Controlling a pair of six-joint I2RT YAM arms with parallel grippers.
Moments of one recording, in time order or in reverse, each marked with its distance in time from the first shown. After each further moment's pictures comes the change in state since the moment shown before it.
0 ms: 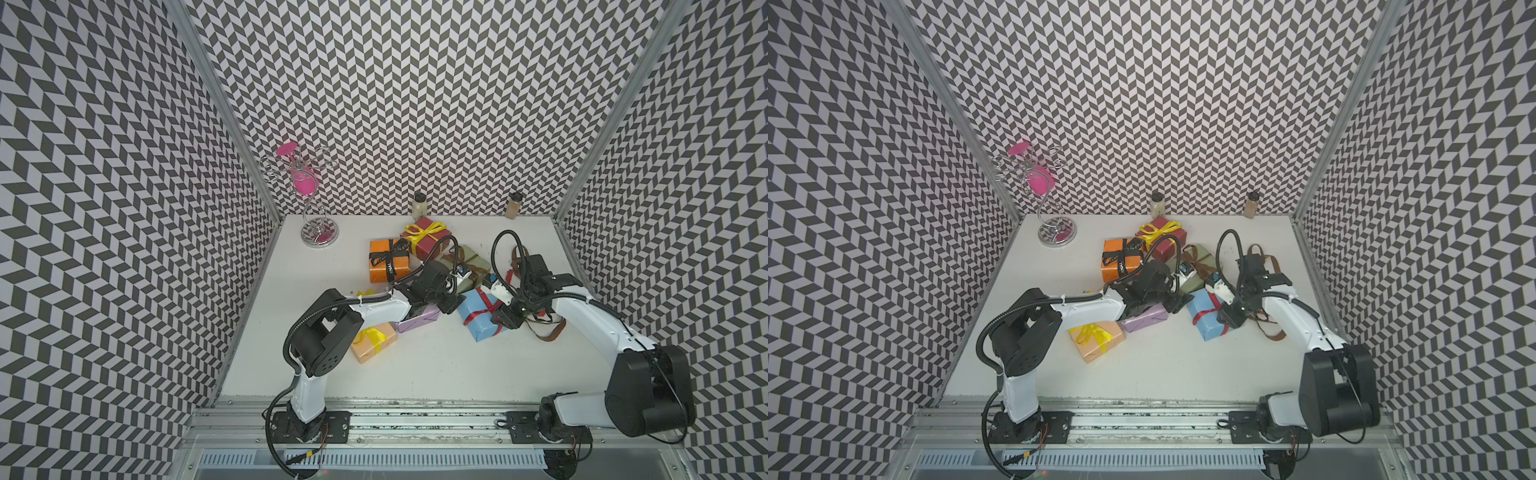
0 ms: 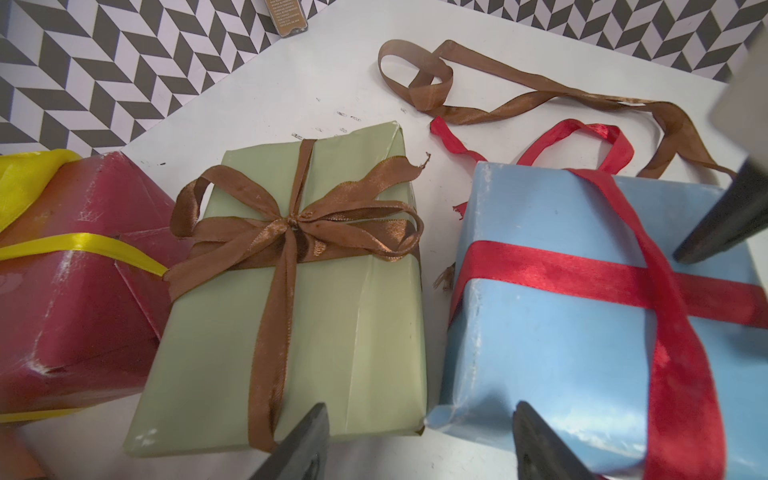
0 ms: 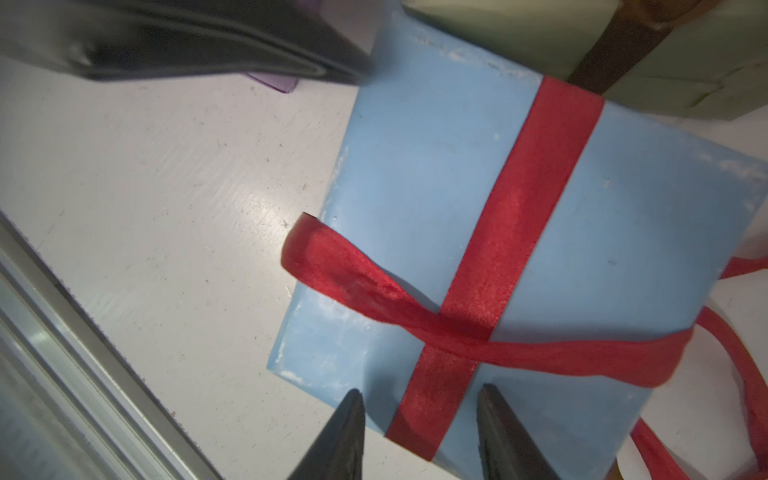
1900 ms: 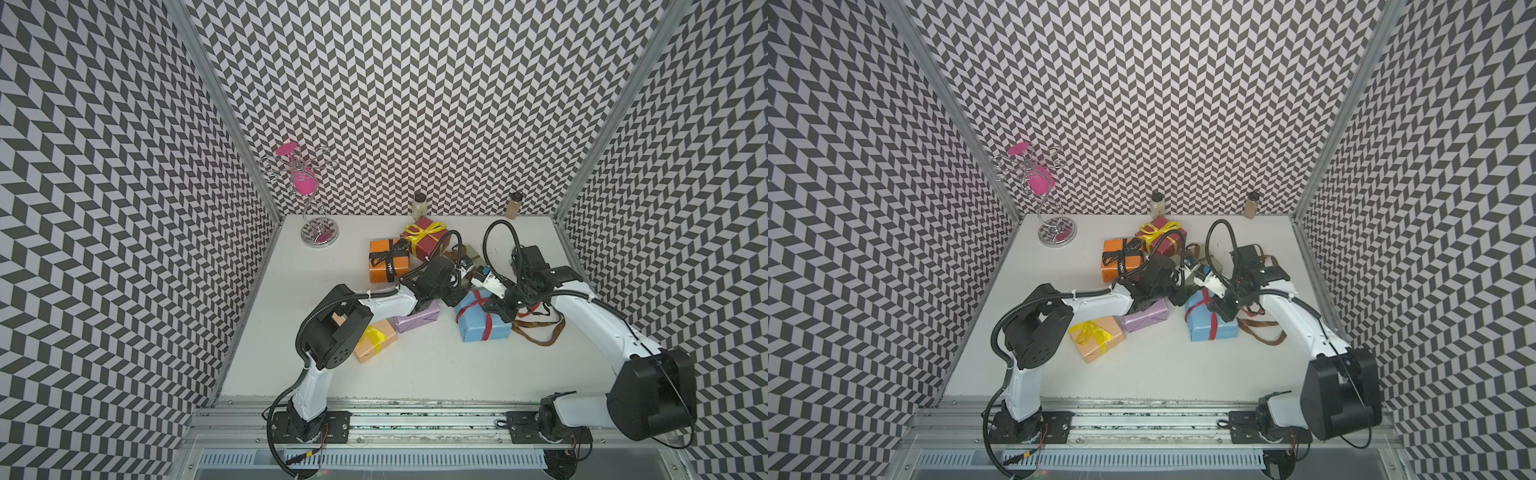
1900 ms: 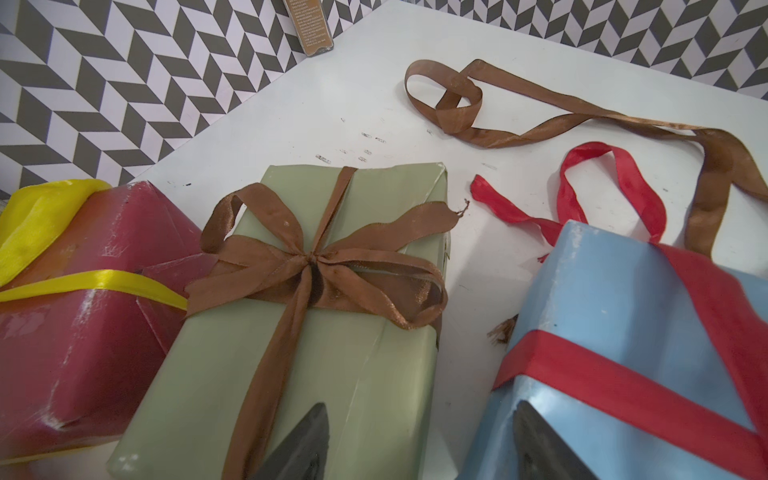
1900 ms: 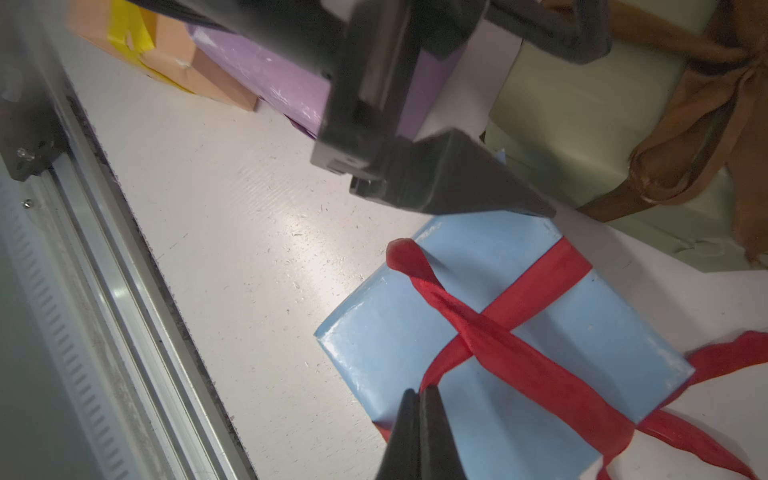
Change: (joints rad) left arm 0.007 0.089 0.102 0.015 -0.053 -0.003; right arm 0.060 -0.039 0.111 -0.066 -0.164 -0.064
